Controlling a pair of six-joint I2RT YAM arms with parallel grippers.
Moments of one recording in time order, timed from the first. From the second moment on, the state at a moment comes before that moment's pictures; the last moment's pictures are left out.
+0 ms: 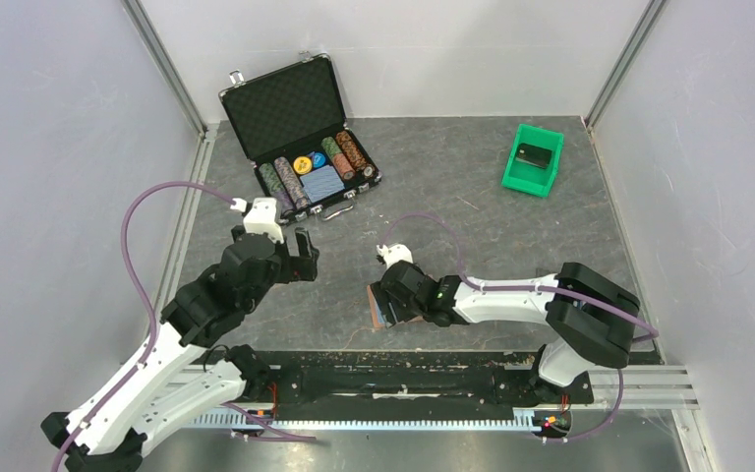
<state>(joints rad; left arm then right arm) -0.72 0.68 0.87 -0.72 -0.46 -0.41 1.09 1.58 0.78 -0.14 0.24 0.52</state>
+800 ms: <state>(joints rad) -0.72 0.83 0.67 -0.63 -0.17 -0.73 1.11 1.57 0.73 0.00 0.25 0.62</state>
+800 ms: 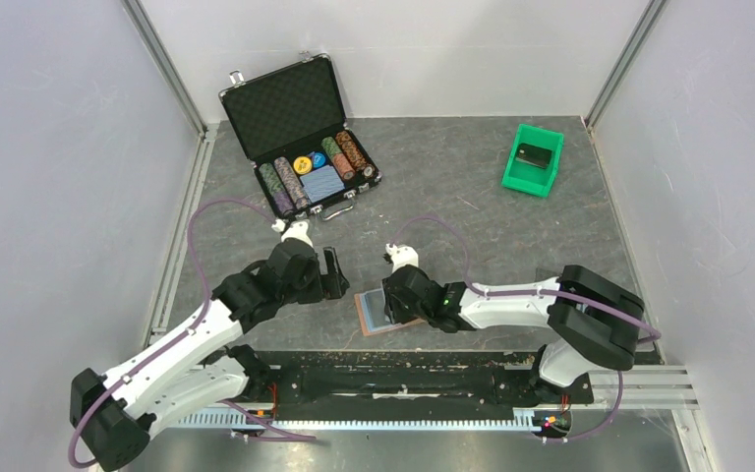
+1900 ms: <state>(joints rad) -0.72 1.43 0.65 -0.14 0.25 -0.77 1.01 1.41 0.28 0.59 0.00 0.95</state>
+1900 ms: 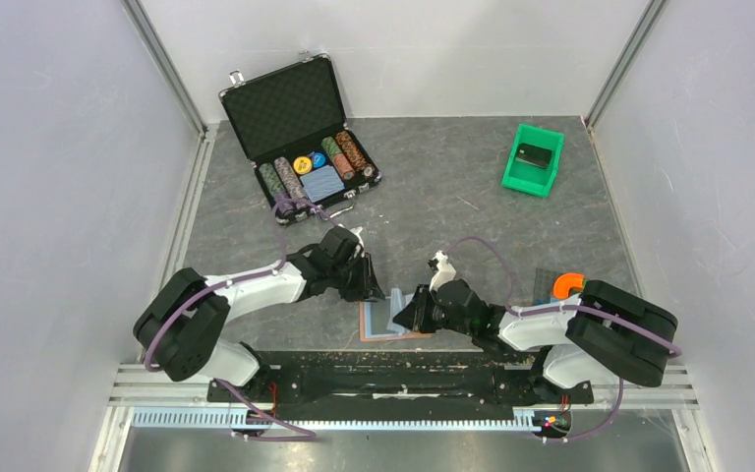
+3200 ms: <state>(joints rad) -0.84 1.72 0.82 0.13 0.50 -0.80 1.01 1.01 0.43 -0.06 0.24 0.71</state>
